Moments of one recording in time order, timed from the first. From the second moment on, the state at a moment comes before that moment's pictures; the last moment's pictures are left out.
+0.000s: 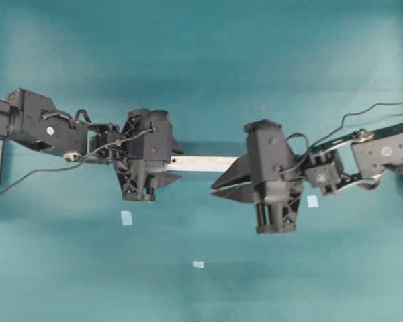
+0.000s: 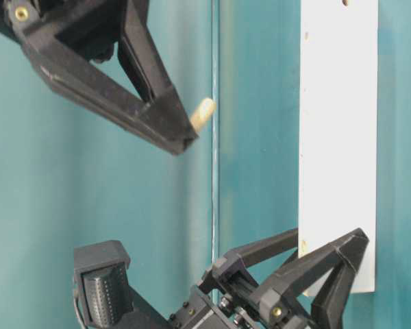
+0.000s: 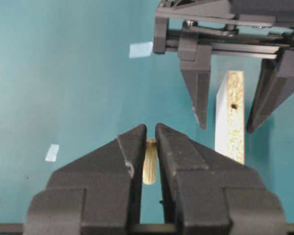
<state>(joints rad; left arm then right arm) 0.00 0.13 0.77 -0.06 -0.14 0.12 0.14 -0.15 0.66 -0.47 -0.03 0.73</state>
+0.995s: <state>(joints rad) 0.01 0.13 0.78 -0.06 -0.14 0.12 -0.02 -0.25 0.98 -0.19 -0.62 0.32</state>
